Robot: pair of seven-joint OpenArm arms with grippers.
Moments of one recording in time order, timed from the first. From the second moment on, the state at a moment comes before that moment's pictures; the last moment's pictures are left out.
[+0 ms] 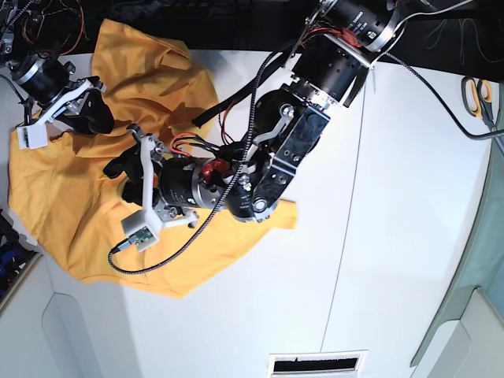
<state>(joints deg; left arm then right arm) -16.0 6.9 29.5 77.1 -26.3 -31.1 45.7 -22.2 9.1 27.8 102.7 44.7 34.2 -56.1</state>
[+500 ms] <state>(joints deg) -15.6 2.2 26.4 77.1 -32.7 -31.9 46.3 -22.4 1.7 6.8 106.5 23.5 33.6 -48.4</state>
